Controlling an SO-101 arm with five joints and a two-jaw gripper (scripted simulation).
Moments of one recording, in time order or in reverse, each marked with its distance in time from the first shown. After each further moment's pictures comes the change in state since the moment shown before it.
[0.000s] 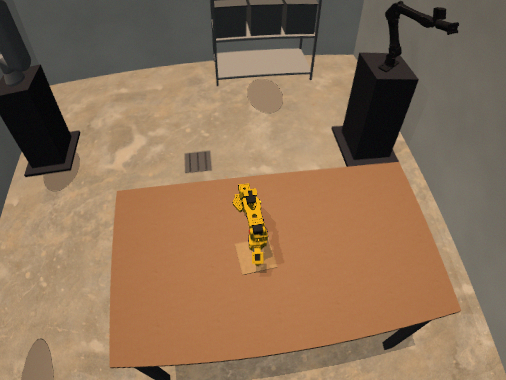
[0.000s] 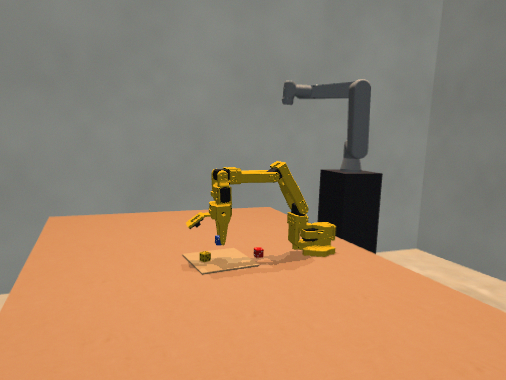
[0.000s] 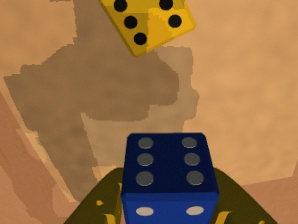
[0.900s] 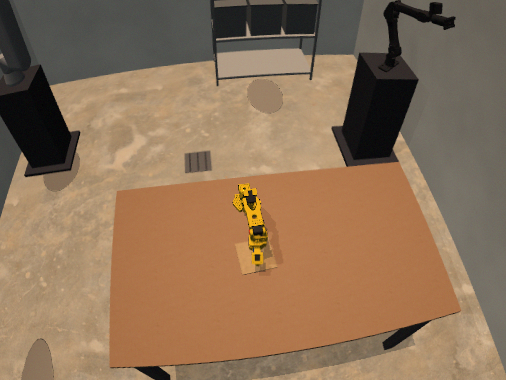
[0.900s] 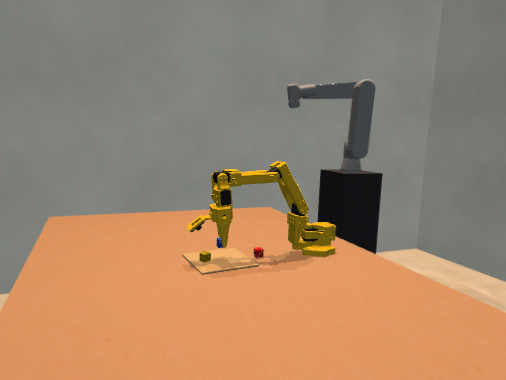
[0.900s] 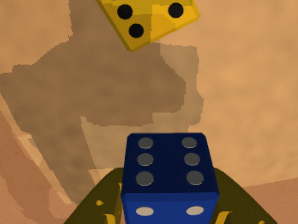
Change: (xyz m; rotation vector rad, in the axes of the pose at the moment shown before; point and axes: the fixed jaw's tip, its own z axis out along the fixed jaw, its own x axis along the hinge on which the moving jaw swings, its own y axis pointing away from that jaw) arm 0.003 -0.001 0.006 0.004 0.023 0.000
